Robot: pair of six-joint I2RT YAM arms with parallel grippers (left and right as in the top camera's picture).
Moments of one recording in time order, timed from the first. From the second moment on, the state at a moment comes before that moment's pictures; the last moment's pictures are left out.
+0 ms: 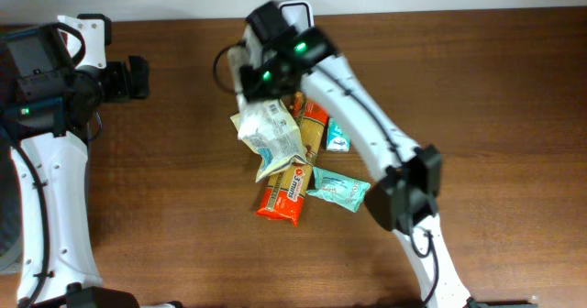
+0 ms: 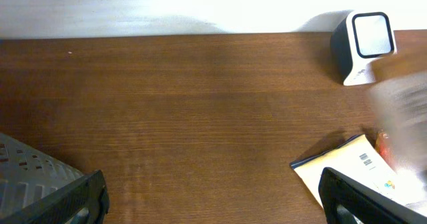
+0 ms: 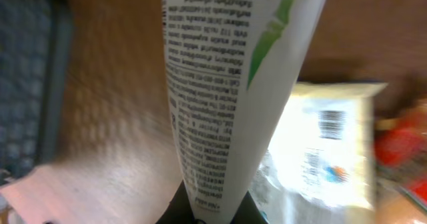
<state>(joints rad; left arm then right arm) 0.25 1.55 1.55 -0.72 0.24 0.17 0.56 2.38 2.52 -1.21 -0.34 0.33</state>
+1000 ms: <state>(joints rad) 0.25 1.55 1.55 -0.72 0.24 0.17 0.06 2.31 1.98 -1.24 -0.33 0.00</state>
